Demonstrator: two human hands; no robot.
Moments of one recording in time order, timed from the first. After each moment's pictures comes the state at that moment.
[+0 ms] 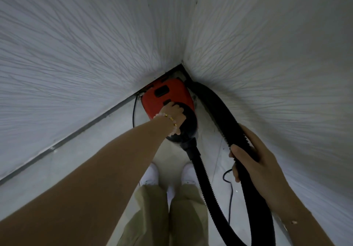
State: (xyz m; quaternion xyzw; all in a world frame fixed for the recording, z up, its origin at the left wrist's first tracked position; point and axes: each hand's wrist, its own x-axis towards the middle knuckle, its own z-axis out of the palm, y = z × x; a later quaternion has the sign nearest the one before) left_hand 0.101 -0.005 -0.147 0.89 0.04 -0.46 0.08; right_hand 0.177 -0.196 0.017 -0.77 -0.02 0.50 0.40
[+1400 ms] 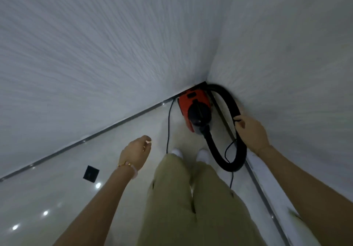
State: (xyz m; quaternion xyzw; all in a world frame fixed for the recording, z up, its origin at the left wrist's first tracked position) left_hand -0.167 -0.100 0.195 0.75 0.56 -0.18 0.30; right_hand 0.152 -0.227 0.164 -0.86 -0.33 0.36 0.16
